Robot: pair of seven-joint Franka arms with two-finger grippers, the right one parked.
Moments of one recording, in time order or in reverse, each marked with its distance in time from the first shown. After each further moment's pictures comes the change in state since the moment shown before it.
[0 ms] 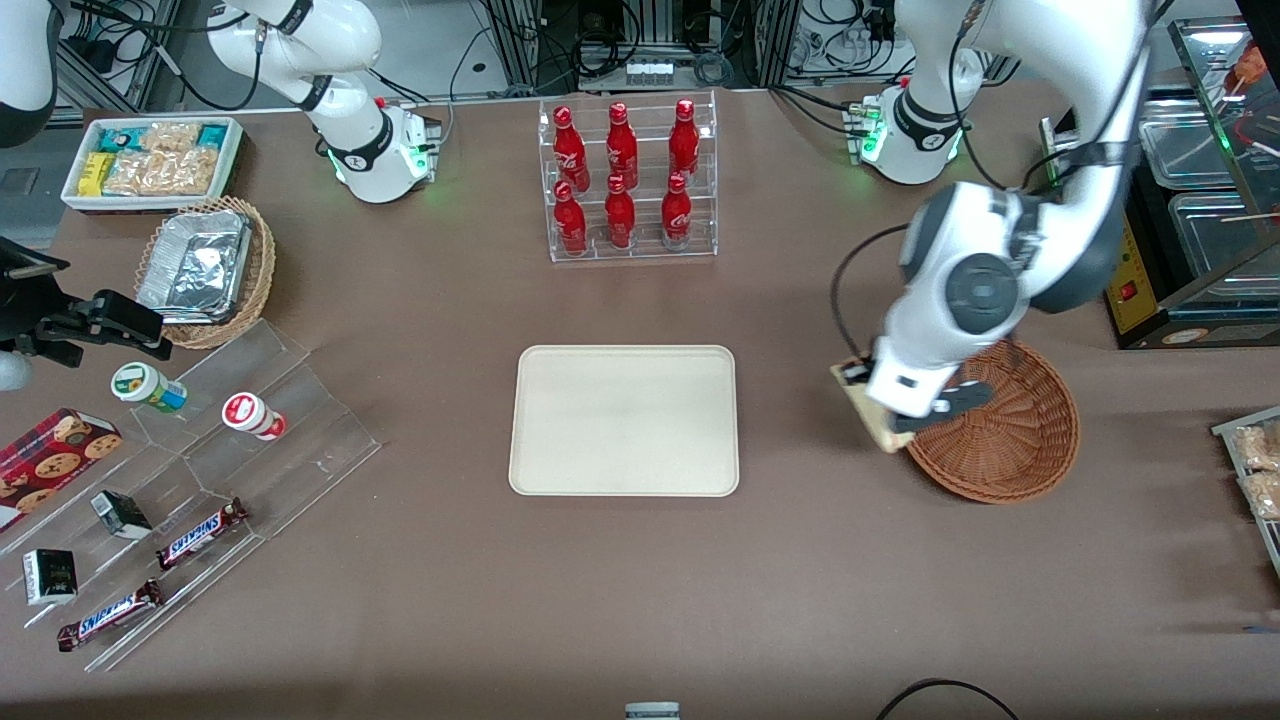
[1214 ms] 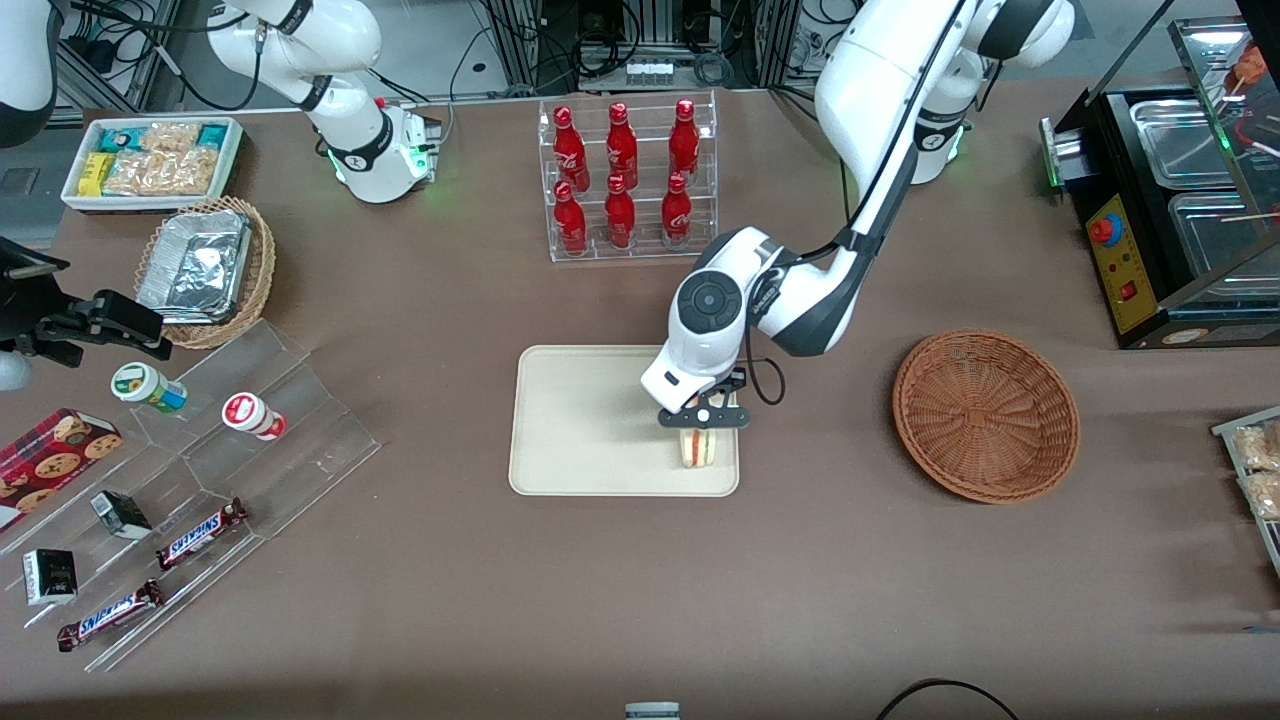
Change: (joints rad) arm -0.282 0.363 -0.005 0.233 0.005 0.254 0.029
